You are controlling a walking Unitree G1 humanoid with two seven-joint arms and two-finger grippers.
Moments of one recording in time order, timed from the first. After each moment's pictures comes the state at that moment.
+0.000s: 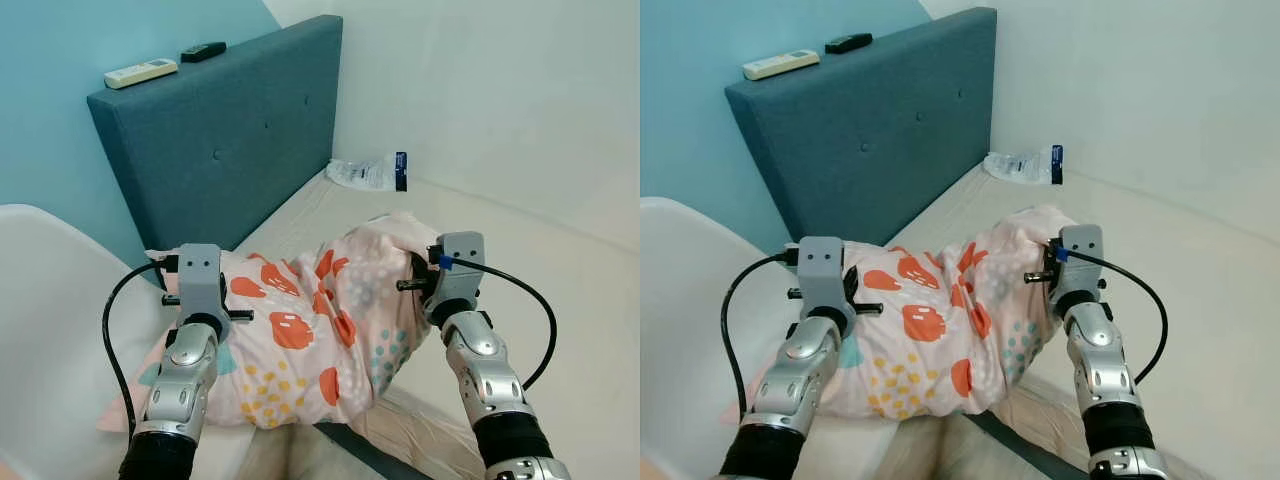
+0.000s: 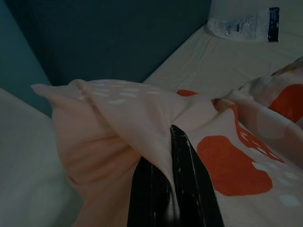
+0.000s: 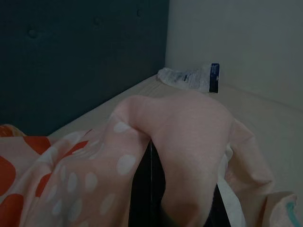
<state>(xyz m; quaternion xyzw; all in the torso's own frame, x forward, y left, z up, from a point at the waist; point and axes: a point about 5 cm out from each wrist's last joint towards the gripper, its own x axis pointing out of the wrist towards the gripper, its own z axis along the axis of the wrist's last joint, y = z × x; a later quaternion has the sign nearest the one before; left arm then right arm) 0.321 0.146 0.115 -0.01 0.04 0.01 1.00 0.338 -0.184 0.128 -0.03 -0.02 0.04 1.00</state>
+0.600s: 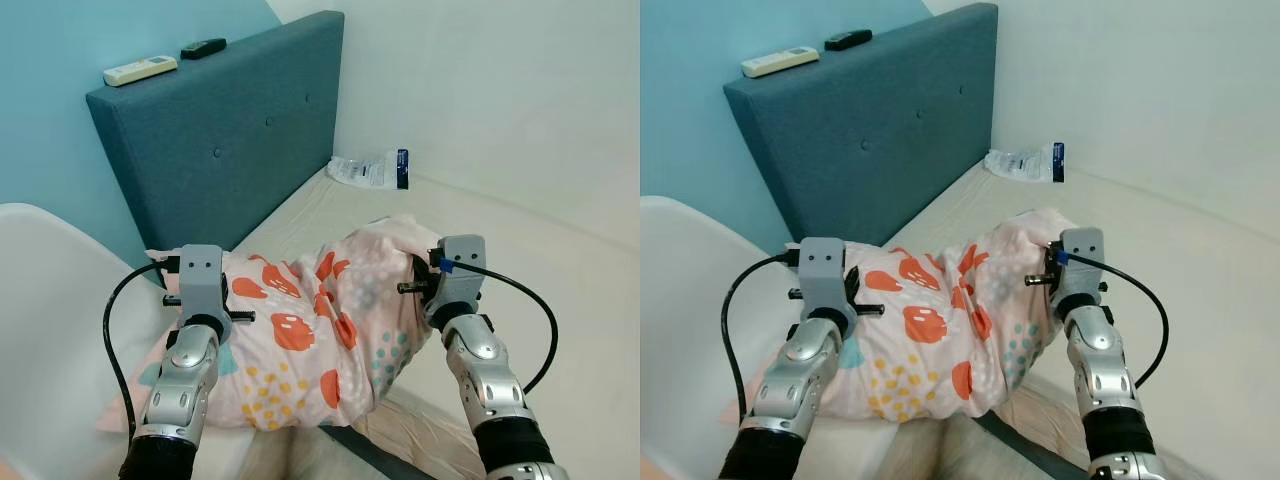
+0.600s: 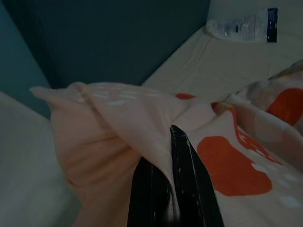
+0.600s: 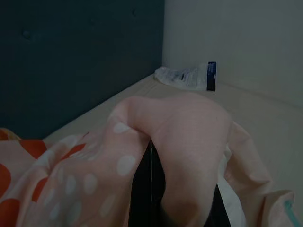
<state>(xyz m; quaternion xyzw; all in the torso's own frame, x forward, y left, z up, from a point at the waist) 0.322 0.146 0.119 0.00 0.03 0.01 1.00 0.339 -0.183 0.128 -0.02 -0.02 0.03 1.00</state>
